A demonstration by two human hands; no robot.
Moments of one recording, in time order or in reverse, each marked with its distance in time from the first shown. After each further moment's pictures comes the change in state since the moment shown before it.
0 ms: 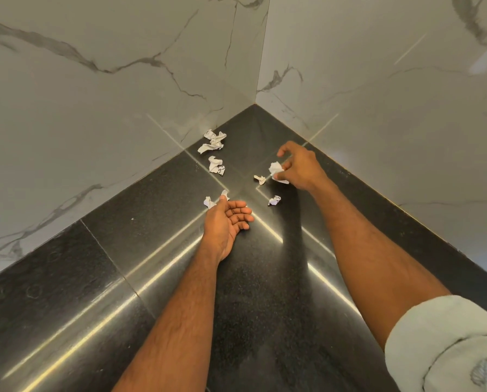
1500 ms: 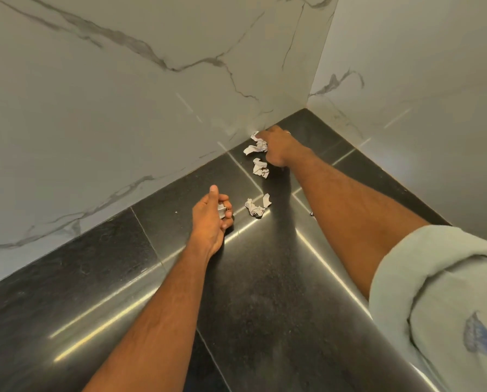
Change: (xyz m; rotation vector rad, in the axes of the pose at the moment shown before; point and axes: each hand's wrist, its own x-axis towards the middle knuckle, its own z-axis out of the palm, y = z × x) left_hand 0.005 0.044 -0.084 -0.093 0.199 0.180; right_hand 0.086 -0.112 0.083 -0.507 -0.263 -0.292
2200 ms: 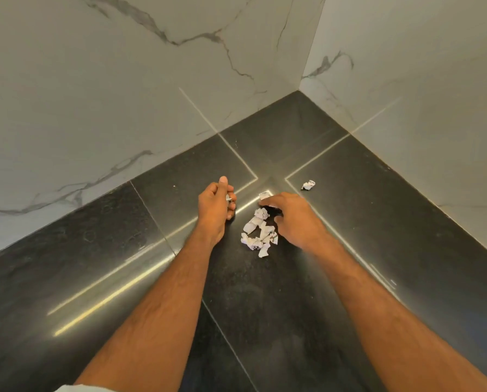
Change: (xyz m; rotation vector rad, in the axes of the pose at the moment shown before) left_hand -0.035 -0.024 0.002 0.223 0.029 0.055; right_hand -0.212 -0.006 0.090 0.246 0.130 -0.055
